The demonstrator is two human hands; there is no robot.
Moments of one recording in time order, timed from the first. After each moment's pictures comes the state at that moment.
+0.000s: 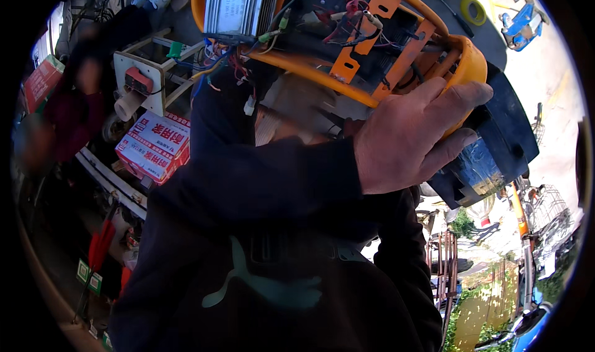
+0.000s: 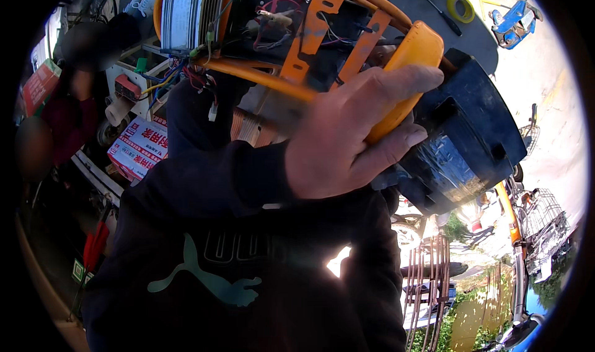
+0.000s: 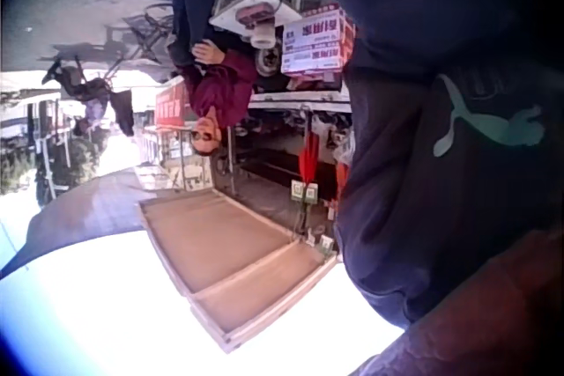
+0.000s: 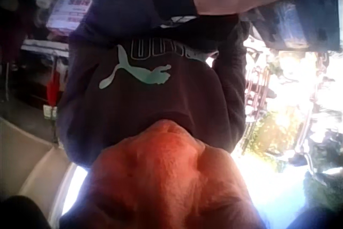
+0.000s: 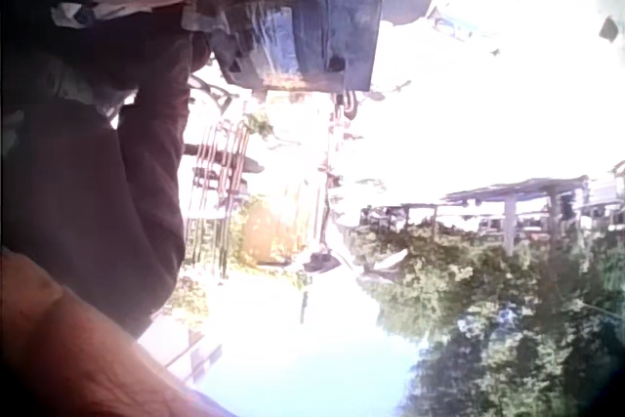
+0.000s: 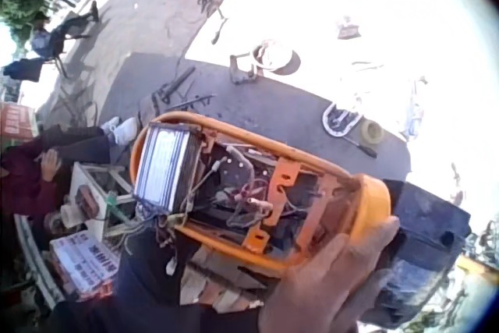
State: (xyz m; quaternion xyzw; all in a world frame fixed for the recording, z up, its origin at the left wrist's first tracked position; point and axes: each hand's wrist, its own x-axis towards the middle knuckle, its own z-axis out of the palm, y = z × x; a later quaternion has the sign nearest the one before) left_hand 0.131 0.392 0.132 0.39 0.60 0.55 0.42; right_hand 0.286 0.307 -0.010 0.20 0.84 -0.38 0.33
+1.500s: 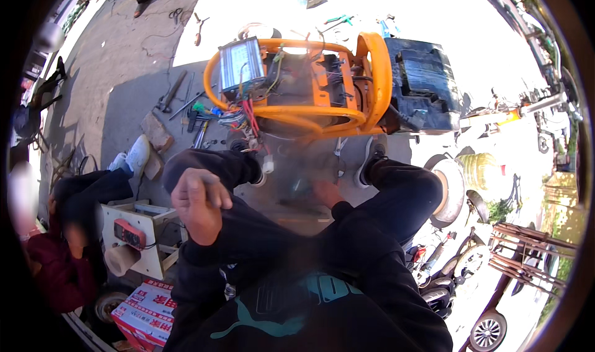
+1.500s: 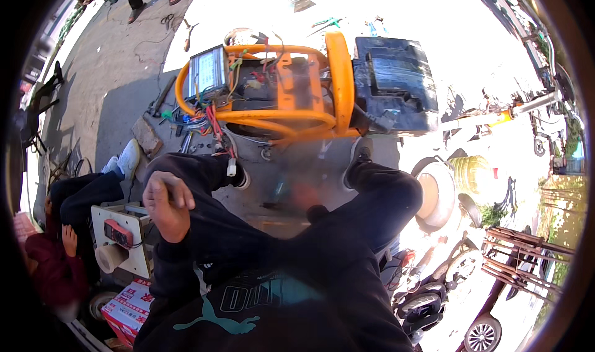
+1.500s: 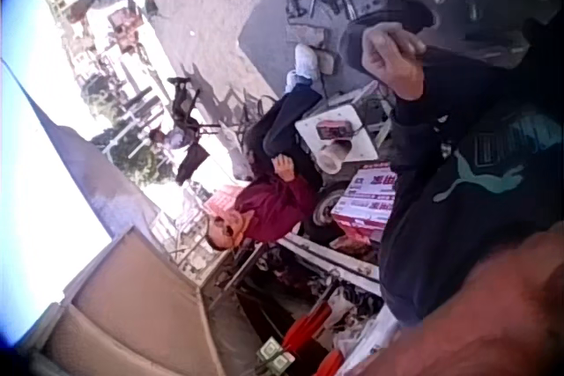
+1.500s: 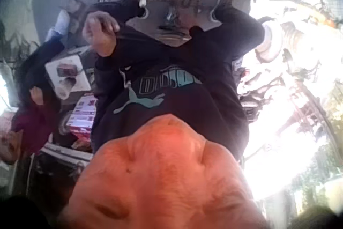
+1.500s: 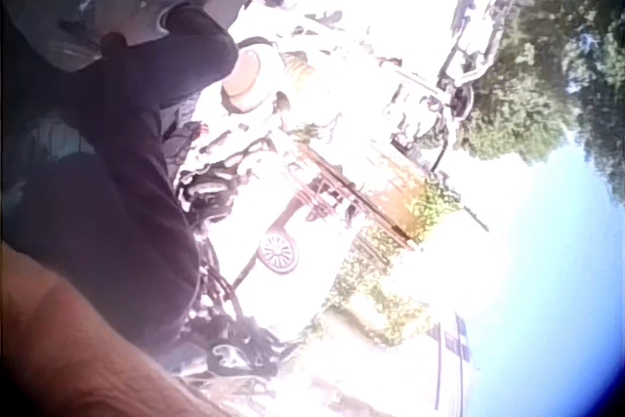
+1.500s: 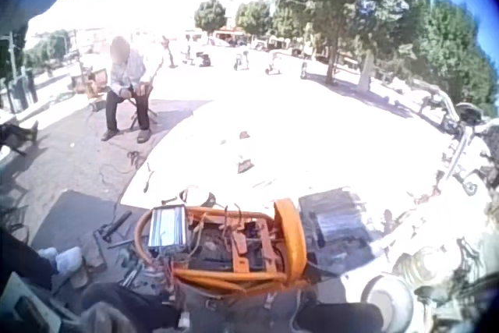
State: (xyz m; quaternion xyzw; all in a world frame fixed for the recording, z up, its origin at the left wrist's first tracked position) left_hand -0.075 0.145 0.077 0.36 0.46 0.70 0.41; right_hand 0.248 0.175 -0.290 0.47 0.83 -0.30 0.06
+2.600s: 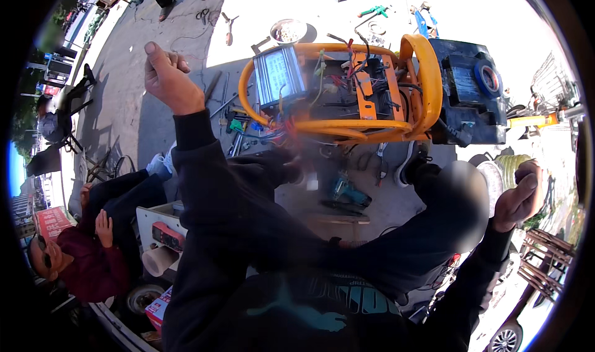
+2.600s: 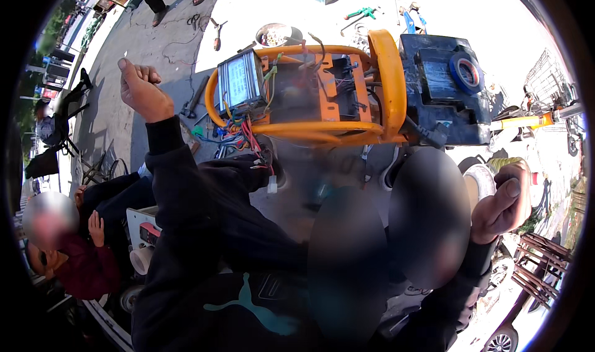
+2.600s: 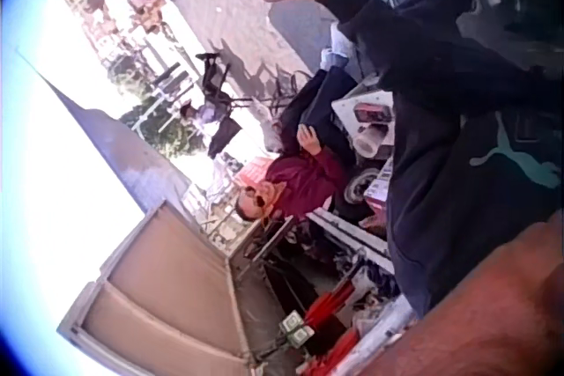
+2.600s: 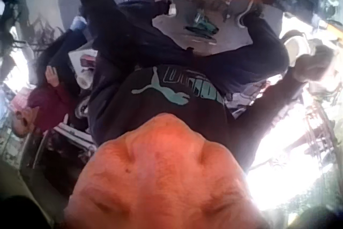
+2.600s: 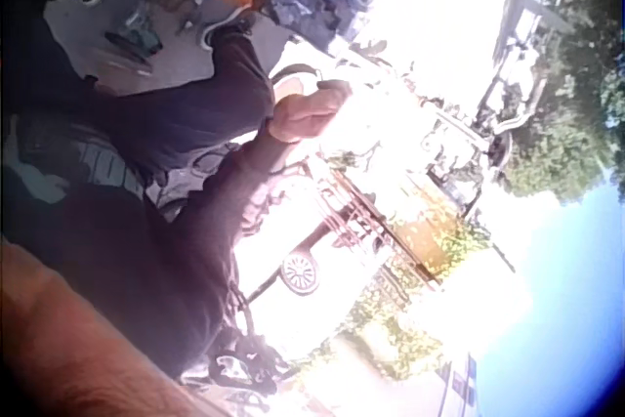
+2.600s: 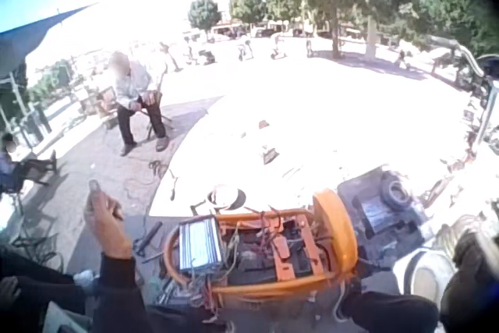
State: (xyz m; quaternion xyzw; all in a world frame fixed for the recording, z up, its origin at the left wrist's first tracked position) left_hand -0.200 0.375 0.104 0.33 0.47 0.81 0.11; right_hand 0.367 0.285 0.147 0.54 0.70 0.03 -0.47
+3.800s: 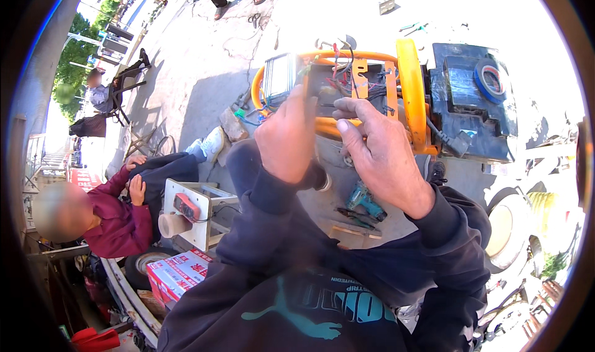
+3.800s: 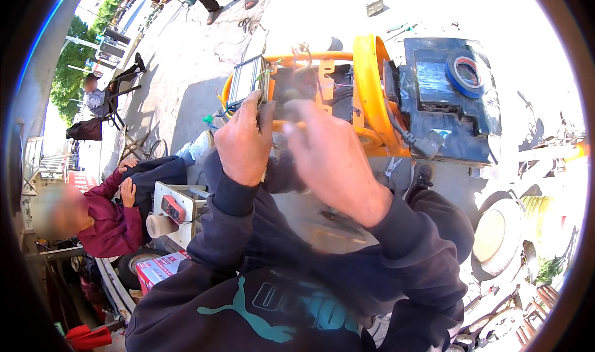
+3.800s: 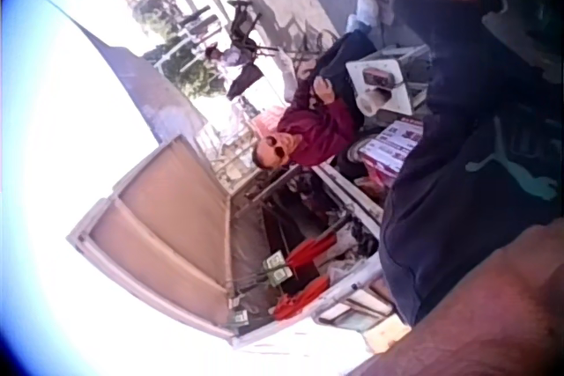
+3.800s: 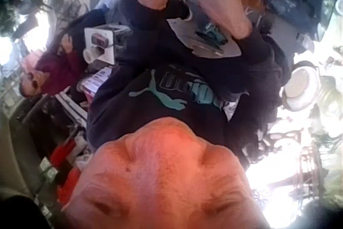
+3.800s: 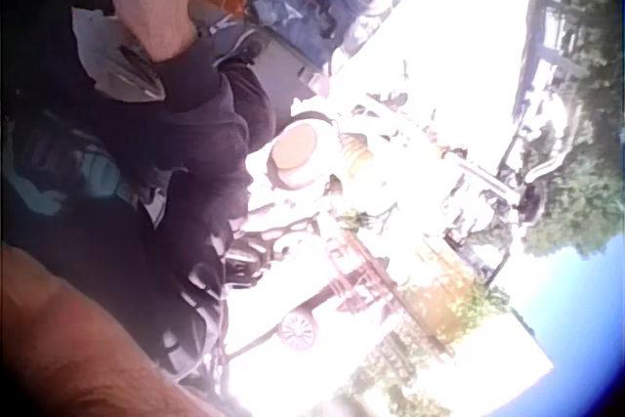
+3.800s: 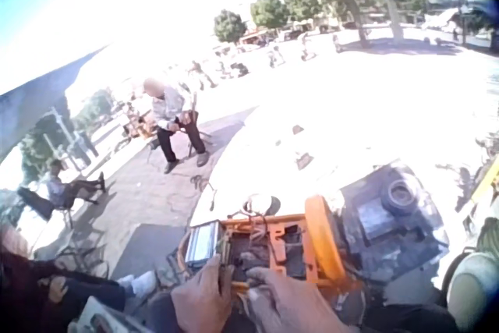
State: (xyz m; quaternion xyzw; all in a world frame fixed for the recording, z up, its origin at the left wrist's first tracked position) left_hand 0.007 0.278 0.105 0.62 0.73 0.26 -0.17; right_hand 0.180 0.321 0.122 0.34 0.71 -0.51 -0.35
